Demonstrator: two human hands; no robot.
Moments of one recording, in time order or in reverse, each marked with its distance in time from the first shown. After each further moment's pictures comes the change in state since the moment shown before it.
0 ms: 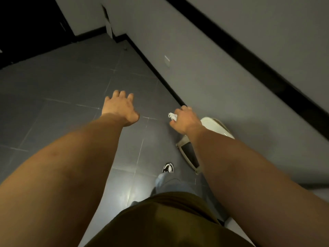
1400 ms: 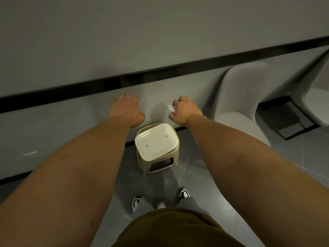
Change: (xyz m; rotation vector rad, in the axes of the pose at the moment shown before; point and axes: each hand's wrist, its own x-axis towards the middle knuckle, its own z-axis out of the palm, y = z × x) left_hand 0.234 0.322 -0.118 0.127 0.153 1.262; right_hand -0.049 0.173 -0.077 0.204 0.377 1.158
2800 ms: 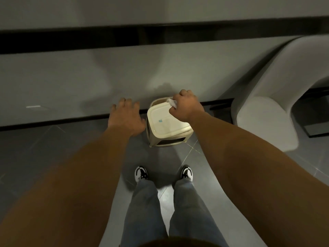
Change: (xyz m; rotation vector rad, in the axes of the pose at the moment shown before) left_hand -0.021 -0.065 0.156 -0.041 -0.159 -0.110; right_hand 0.062 -0.057 0.139 0.025 -0.226 -0.142
